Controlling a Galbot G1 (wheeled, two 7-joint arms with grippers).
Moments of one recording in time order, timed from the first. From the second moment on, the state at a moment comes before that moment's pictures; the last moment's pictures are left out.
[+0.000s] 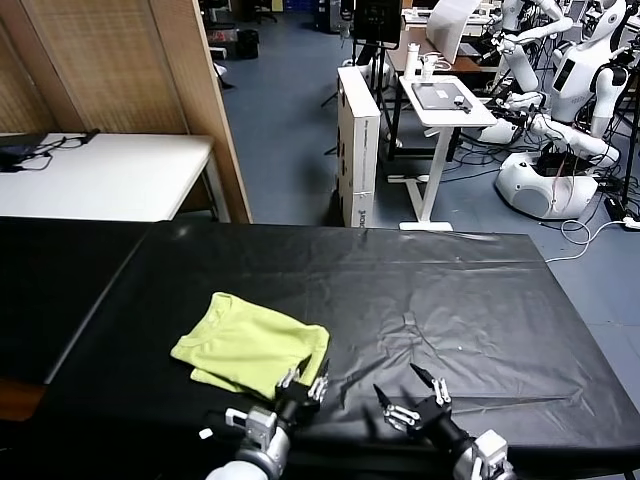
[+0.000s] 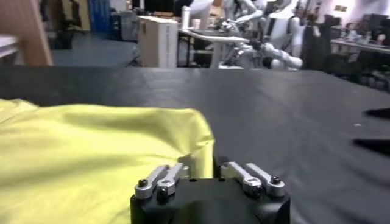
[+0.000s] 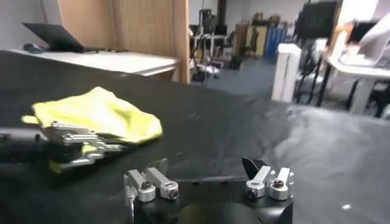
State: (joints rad) left arm 1.52 -1.32 -0.41 -2.22 -0.12 0.16 0.09; right arm -1.41 1.09 0.14 2.14 0.99 -0.42 0.20
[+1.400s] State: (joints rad) left arm 1.57 -1.35 -0.49 -2.22 -0.15 0.17 0.06; right arm -1.37 1.06 0.29 2.10 0.80 -0.62 0.27
